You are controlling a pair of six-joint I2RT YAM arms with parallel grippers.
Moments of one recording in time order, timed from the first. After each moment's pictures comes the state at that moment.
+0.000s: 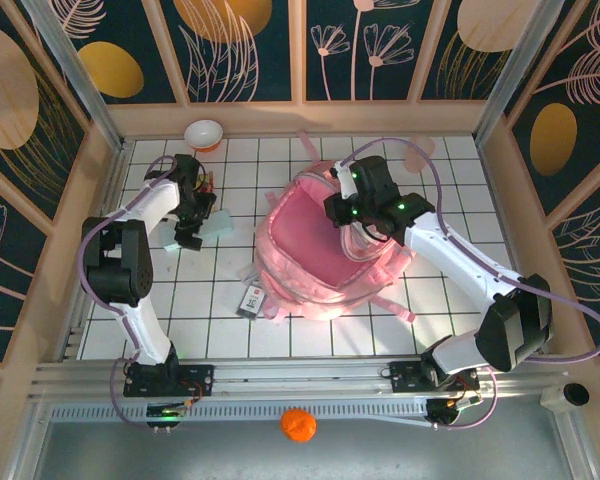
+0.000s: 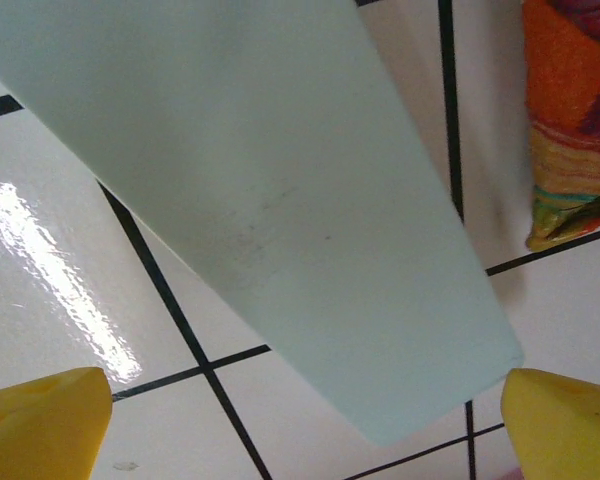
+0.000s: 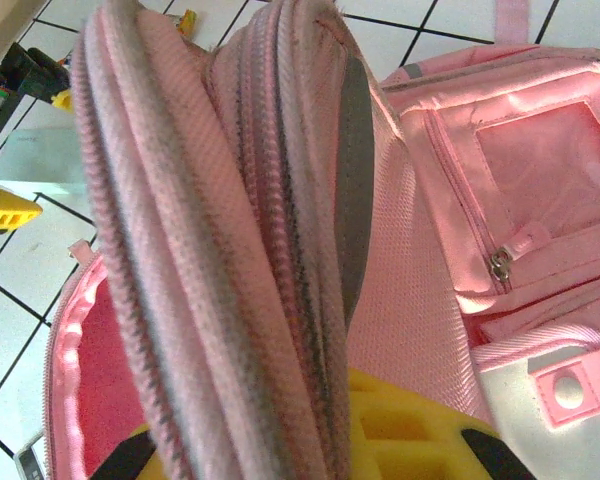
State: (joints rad) left arm -0.09 1.87 1.36 -0.84 0.08 -1.47; right arm 0.60 1.42 1.21 -0.51 -0.13 0.19
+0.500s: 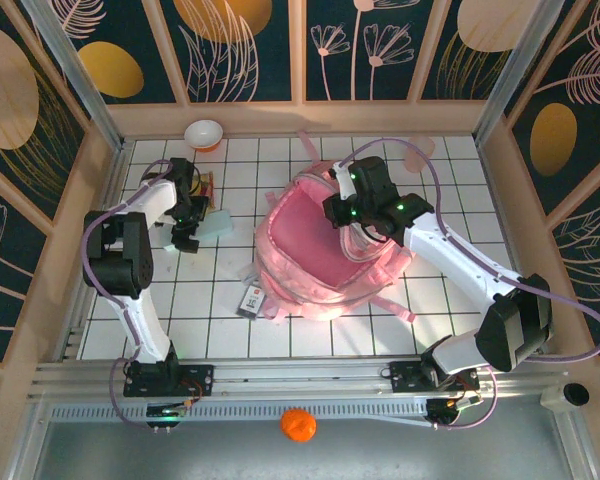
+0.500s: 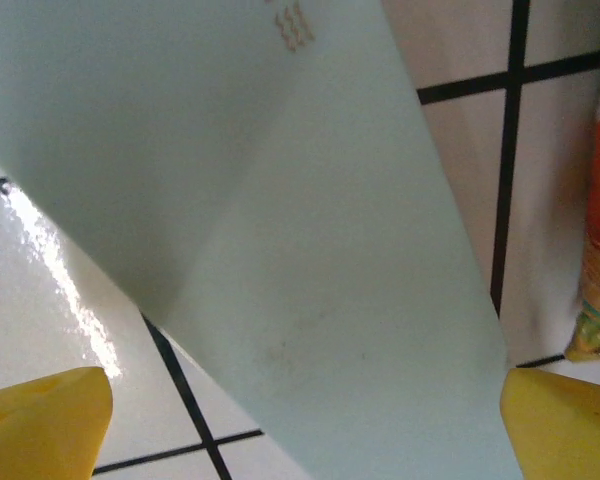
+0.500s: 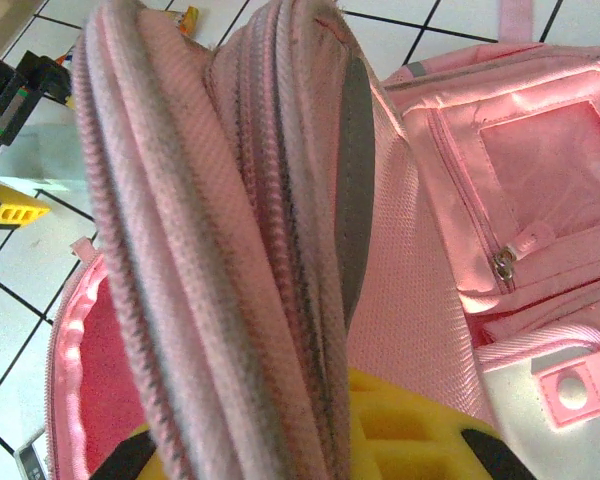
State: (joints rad) left arm -0.05 1.94 1.36 -0.82 0.07 -1.50; right arm 0.60 1.42 1.21 -0.51 -0.12 0.19
